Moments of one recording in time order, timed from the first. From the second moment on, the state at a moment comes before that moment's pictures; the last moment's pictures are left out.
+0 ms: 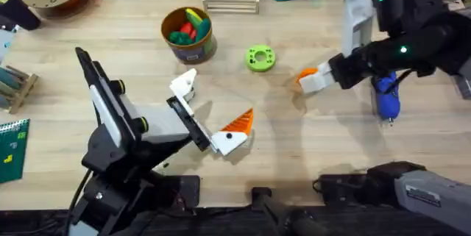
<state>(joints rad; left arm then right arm) -0.42 0.01 0.01 -0.05 0.50 -0.02 0.16 1.24 0.86 -0.80 -0.21 -0.30</state>
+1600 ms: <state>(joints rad) -0.42 0.01 0.01 -0.05 0.50 -0.02 0.18 0.93 0.76 -0.55 -0.60 -0.05</state>
